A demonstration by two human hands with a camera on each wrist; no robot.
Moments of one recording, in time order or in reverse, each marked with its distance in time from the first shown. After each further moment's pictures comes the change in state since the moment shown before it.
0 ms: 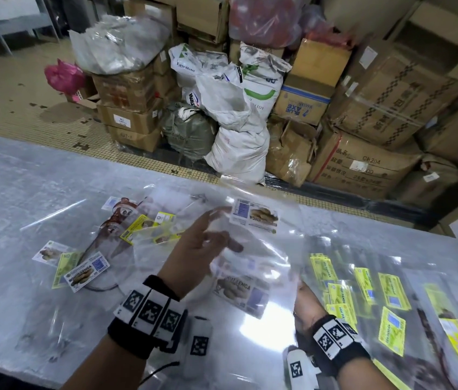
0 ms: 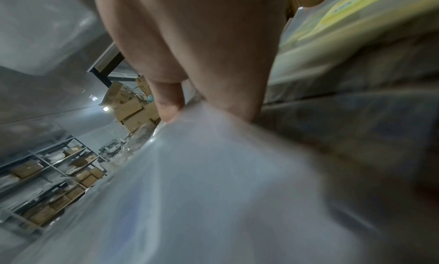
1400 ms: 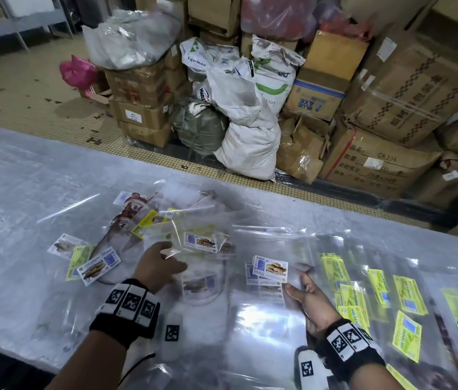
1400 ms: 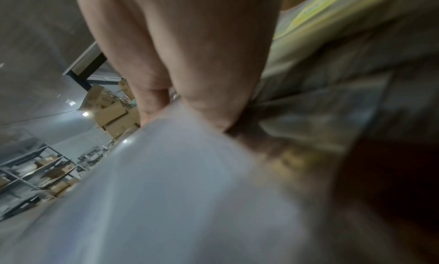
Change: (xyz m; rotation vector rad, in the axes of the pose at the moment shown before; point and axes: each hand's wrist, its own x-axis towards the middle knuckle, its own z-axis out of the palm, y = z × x) left_hand 0.006 -0.094 -0.081 0.276 0.375 -0.564; right_hand 0.017 0.013 -0.012 0.049 -0.057 -0.057
